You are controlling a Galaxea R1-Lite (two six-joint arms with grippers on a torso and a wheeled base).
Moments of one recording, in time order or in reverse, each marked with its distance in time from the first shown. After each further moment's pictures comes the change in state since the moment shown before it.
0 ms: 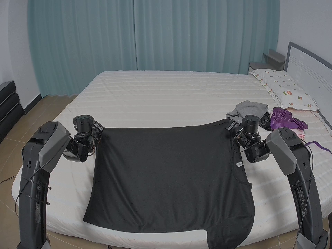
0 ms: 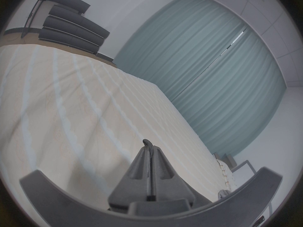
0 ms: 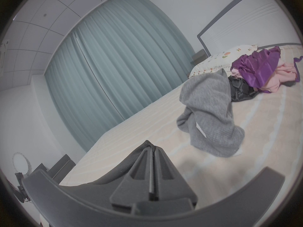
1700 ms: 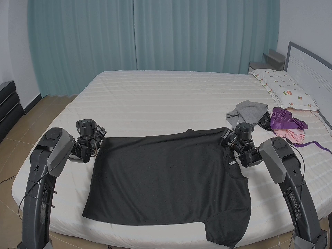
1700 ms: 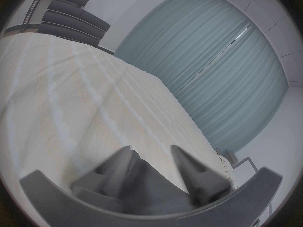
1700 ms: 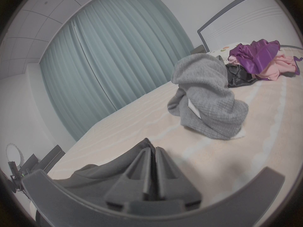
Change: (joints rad) left arm 0.012 0.120 -0.172 0.095 -0.059 -0.008; right arm 0.014 0.156 -0.207 0.134 -0.023 -0.055
